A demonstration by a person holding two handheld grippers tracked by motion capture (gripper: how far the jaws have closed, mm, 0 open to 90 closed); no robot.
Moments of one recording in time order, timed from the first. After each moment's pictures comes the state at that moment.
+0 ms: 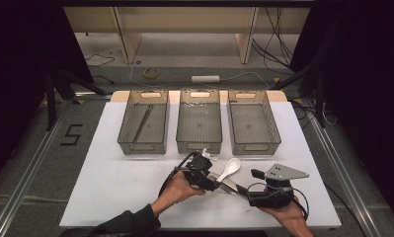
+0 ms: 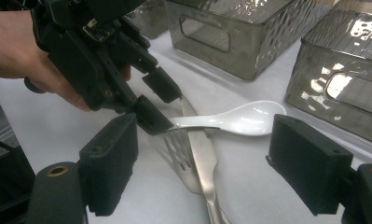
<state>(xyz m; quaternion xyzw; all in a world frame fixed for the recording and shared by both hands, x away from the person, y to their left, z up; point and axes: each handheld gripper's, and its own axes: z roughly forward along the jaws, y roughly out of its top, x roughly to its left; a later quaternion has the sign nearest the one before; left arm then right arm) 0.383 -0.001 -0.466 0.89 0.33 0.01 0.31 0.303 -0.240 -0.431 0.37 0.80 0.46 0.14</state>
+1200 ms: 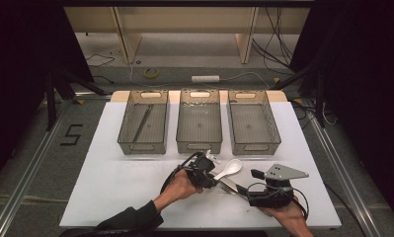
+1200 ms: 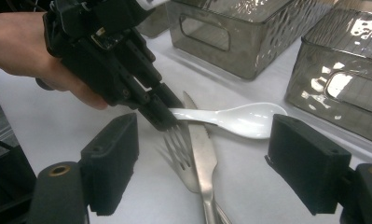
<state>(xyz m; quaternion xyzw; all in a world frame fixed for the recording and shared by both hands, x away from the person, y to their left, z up) 0.390 -0.006 -0.472 0.91 0.29 0.01 0.30 0.304 -0.240 -0.432 0.37 0.80 0.46 0.14</state>
